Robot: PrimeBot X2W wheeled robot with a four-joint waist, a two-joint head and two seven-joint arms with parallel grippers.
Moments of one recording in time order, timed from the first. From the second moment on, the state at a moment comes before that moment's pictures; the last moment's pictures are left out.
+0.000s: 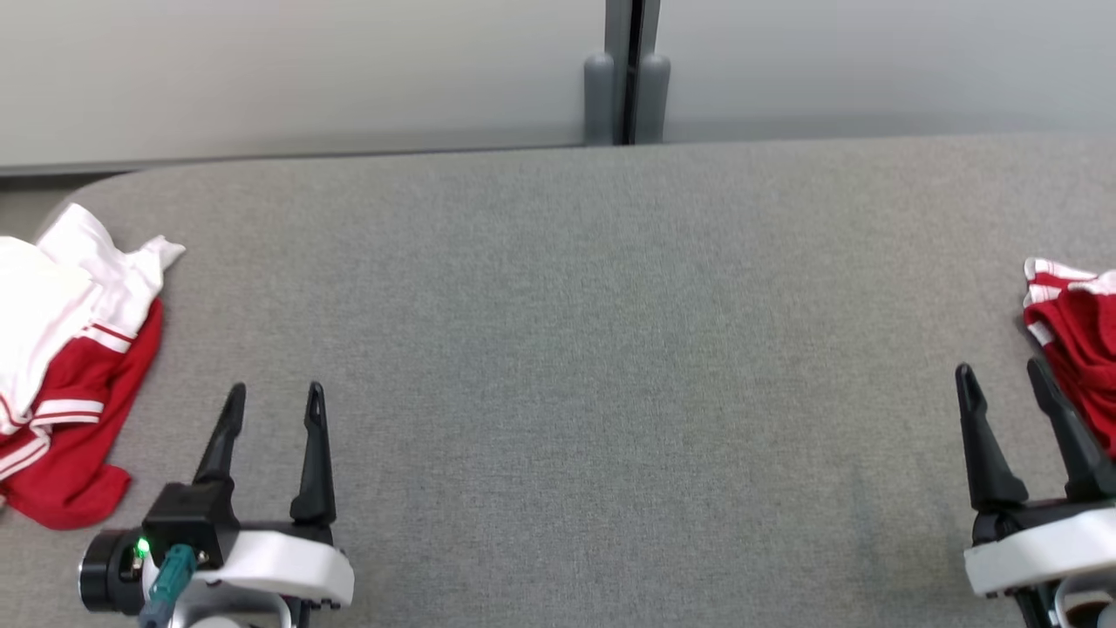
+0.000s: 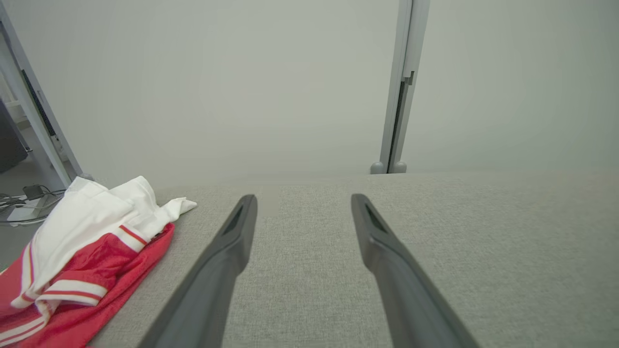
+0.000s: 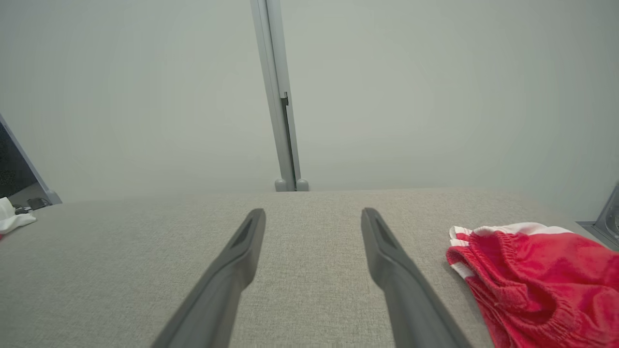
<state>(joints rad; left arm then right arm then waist) -0.06 0.23 -0.24 0.08 -0.32 0.21 -0.22 -0.02 -0.27 0.04 0.05 0.36 0.13 -0.11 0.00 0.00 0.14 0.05</state>
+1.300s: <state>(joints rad) 0.07 0.26 -0.27 0.06 -0.36 0.23 -0.16 0.13 -0.21 0.02 -0.08 0.31 0.13 0.00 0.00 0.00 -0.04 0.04</state>
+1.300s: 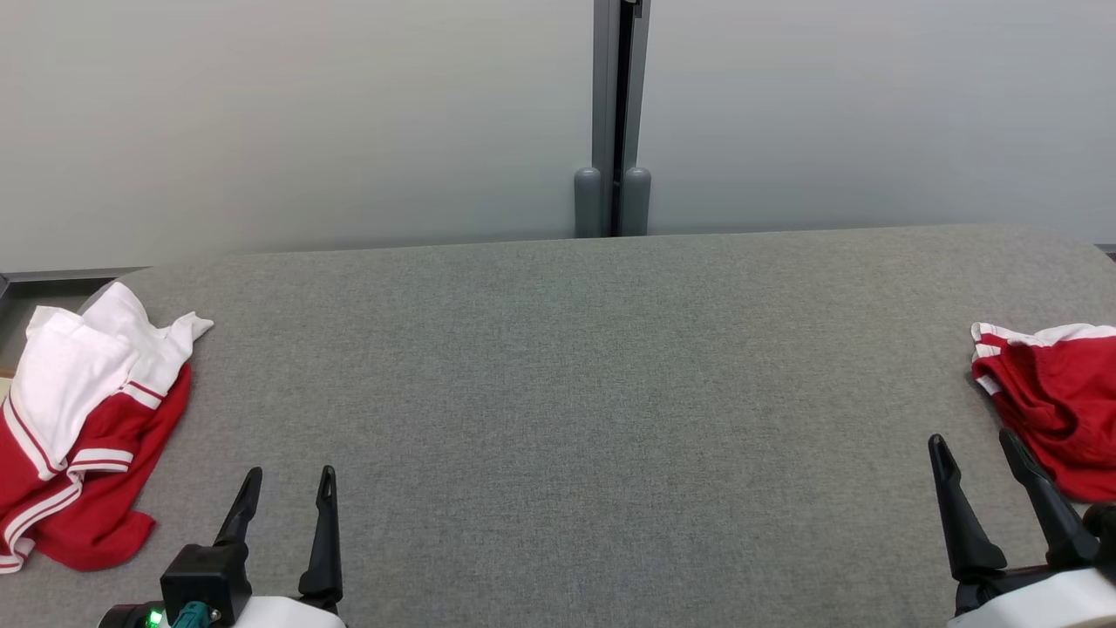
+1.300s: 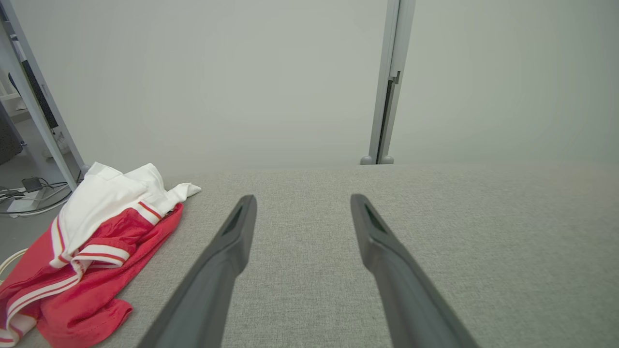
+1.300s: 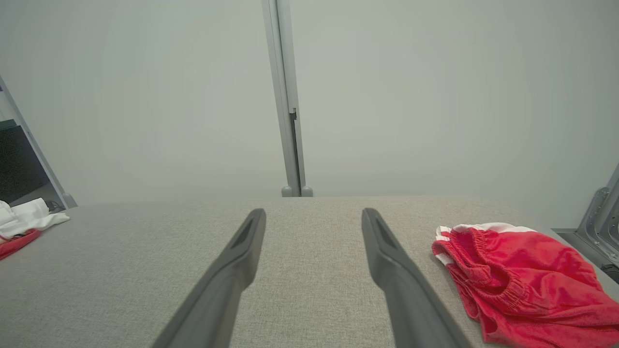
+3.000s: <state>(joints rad) -0.12 0.21 -0.28 0.17 -0.36 0.18 -0.26 0.13 -0.24 0.03 -0.20 0.28 0.13 0.08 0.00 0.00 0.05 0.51</state>
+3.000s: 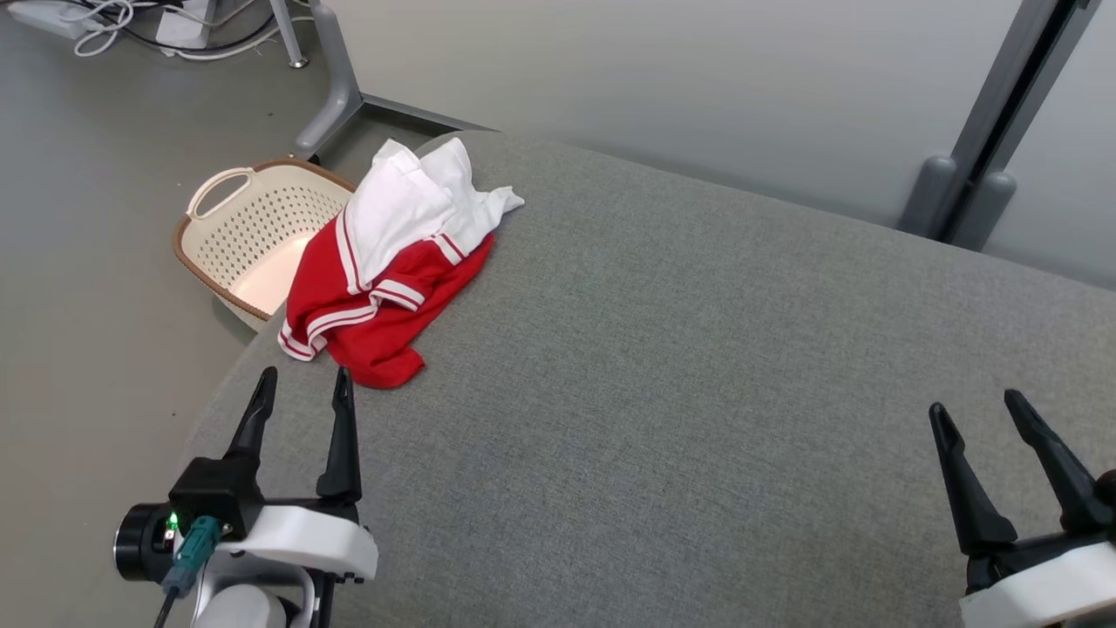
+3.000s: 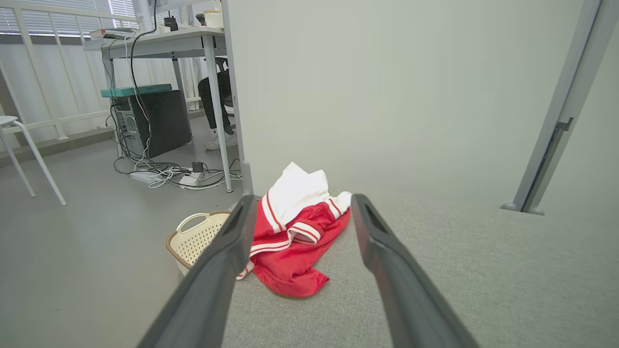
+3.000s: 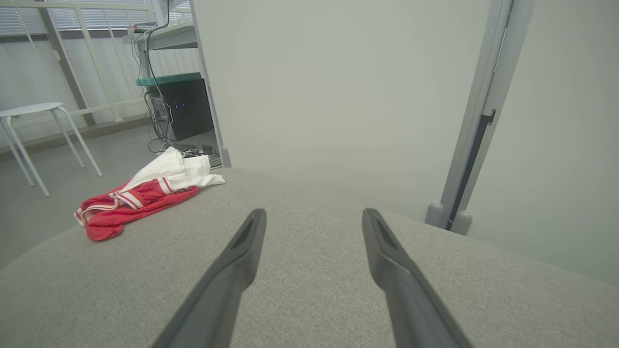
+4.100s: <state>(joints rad) -0.72 0.16 -0.02 1.01 -0.50 0.04 -0.26 -0.05 -0.43 -0.02 -0.32 0.34 0.13 0.11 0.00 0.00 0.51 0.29</state>
